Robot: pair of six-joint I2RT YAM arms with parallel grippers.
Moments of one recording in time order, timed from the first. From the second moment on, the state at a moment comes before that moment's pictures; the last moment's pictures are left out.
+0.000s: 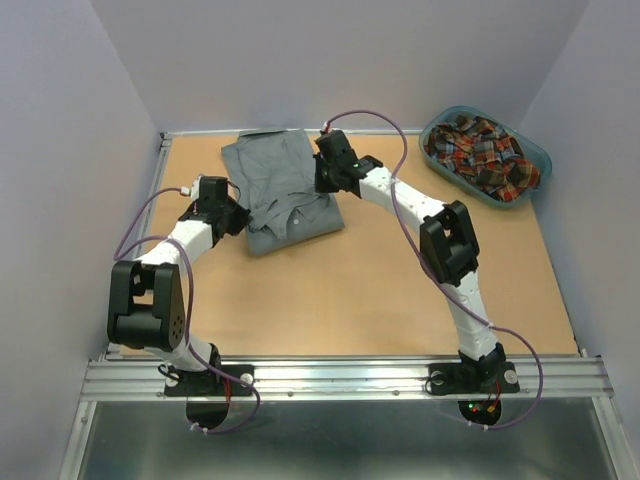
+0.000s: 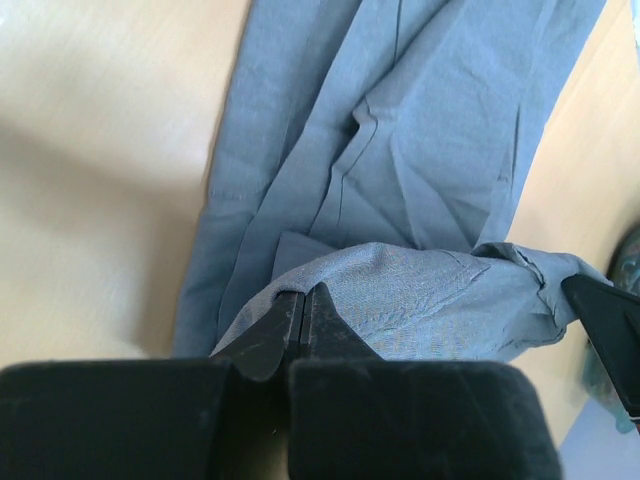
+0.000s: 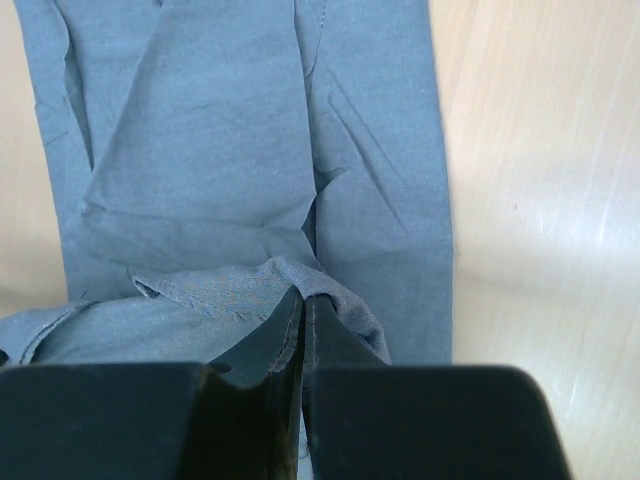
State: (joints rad) left arm -0.11 1.50 0.89 -0.18 -0.01 -0.97; right arm 0.62 2.26 2.02 -0.48 0.14 0.47
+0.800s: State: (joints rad) left arm -0.10 1.70 1.01 -0.15 -0.05 -0.93; right arm 0.61 2.40 2.13 -0.44 0.17 0.42
